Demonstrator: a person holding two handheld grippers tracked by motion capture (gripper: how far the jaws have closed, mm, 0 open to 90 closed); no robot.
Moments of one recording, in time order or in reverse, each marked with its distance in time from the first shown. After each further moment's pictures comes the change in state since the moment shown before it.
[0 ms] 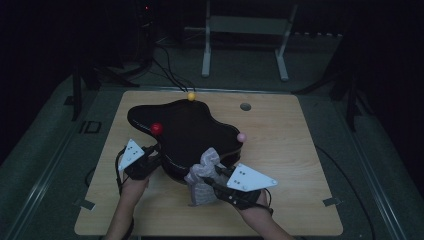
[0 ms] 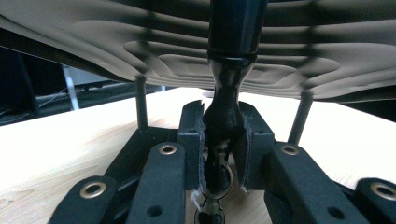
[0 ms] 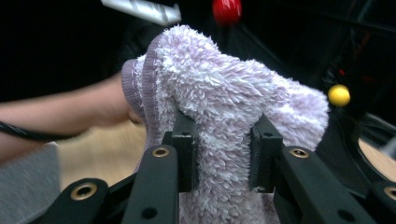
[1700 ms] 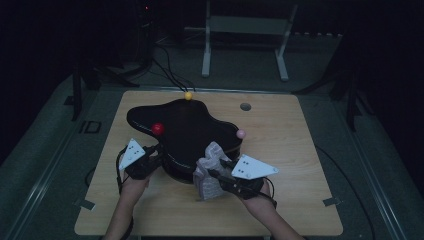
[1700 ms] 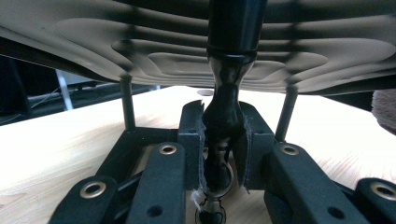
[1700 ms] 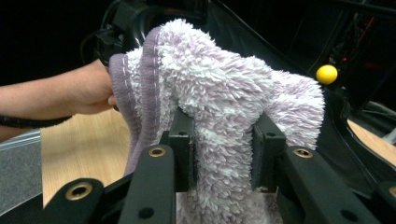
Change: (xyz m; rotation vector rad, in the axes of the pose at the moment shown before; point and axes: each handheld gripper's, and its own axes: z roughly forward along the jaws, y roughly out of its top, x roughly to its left) left arm 0.001 0.000 0.002 0.010 -0.026 0.008; right arm -0.028 -0.014 0.007 0.037 0.009 0.024
